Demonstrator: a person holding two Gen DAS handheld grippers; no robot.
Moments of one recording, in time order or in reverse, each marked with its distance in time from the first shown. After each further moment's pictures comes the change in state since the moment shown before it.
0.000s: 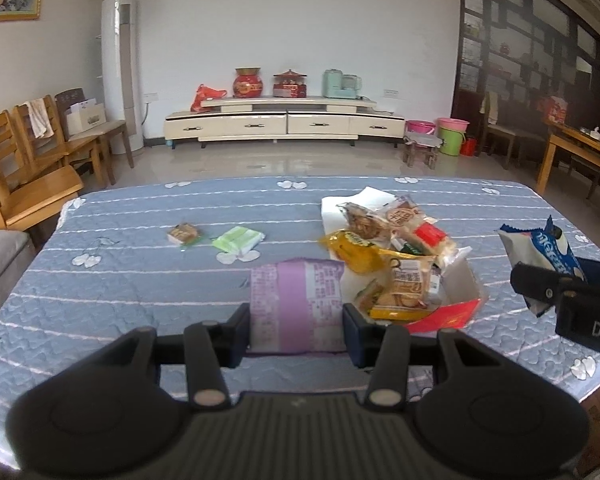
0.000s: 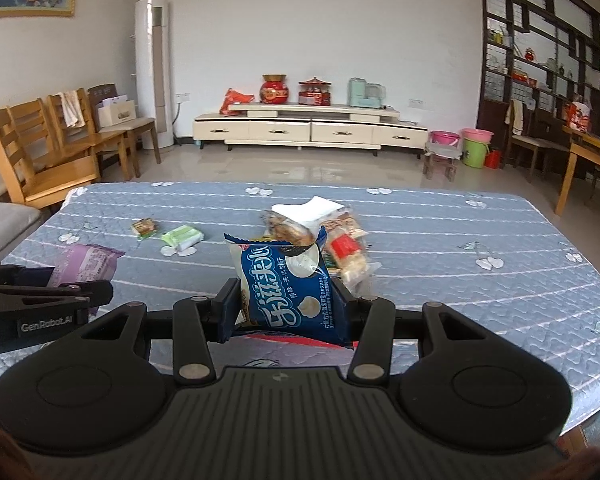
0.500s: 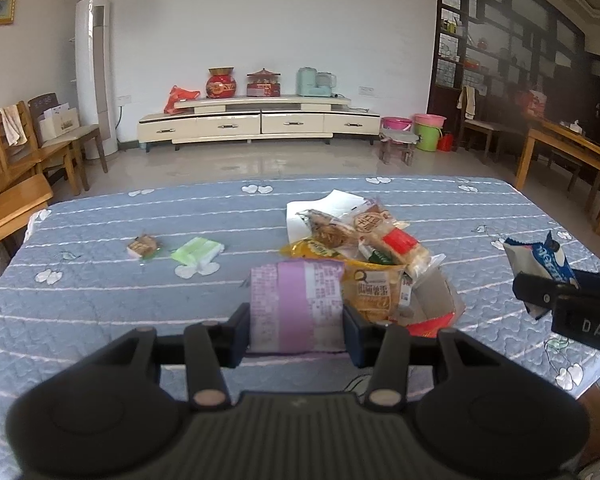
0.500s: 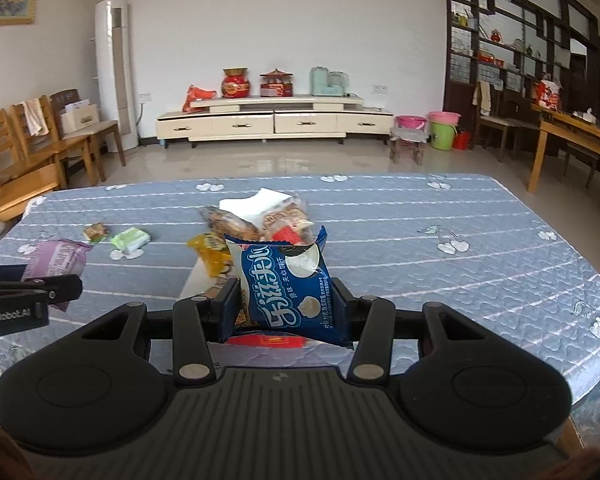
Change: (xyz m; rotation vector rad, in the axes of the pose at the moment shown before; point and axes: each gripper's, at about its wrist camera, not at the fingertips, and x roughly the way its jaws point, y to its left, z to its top) left arm 0.027 -0.029 0.016 0.030 0.004 -0.062; right arm 0.033 -0.026 0.000 0.070 0.029 -0.085
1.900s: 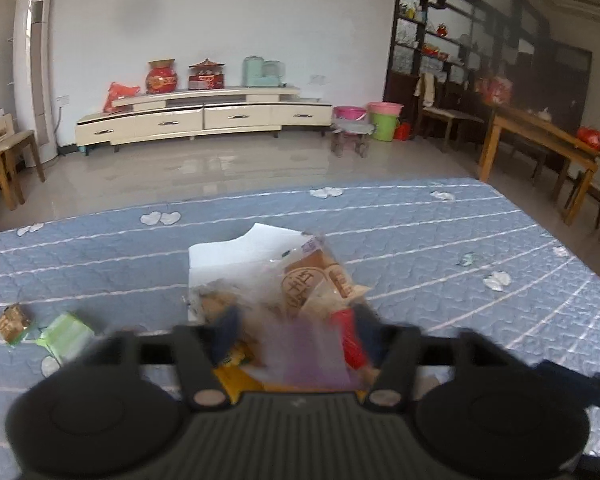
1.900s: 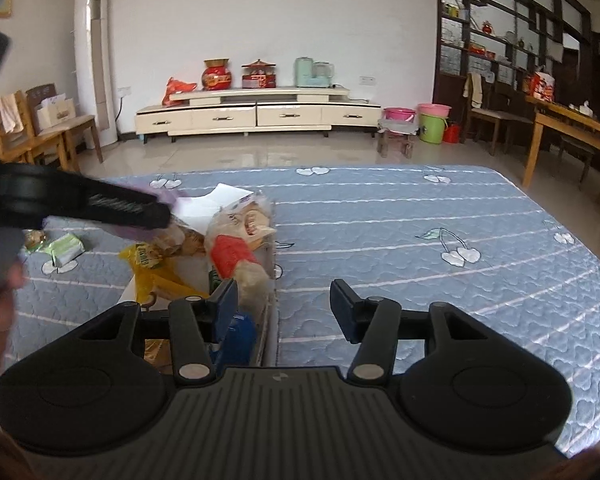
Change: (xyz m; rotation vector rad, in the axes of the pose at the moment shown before) left arm 0.163 -0.062 0.075 0.049 0.026 -0.137; right arm 0.112 -0.021 0.006 0.009 0.011 -0.040
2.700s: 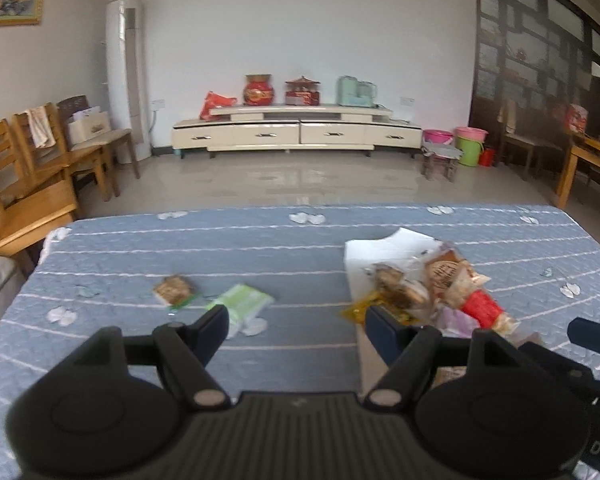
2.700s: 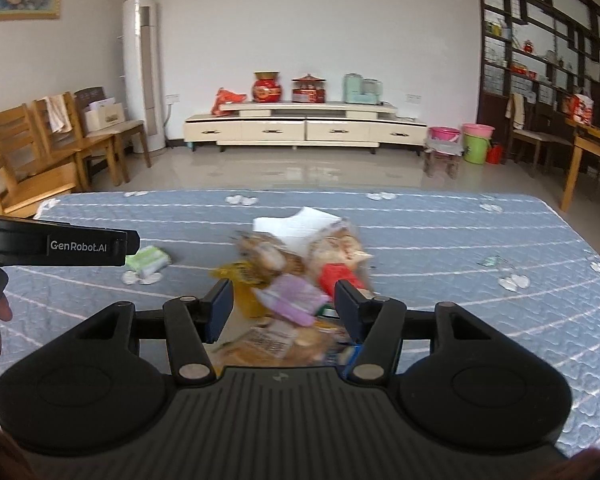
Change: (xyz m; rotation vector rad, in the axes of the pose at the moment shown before) left arm -0.111 0.093 -0.030 -0.089 -0.058 0.254; right arm -0.032 0.086 0.015 -0.074 -0.031 0.144
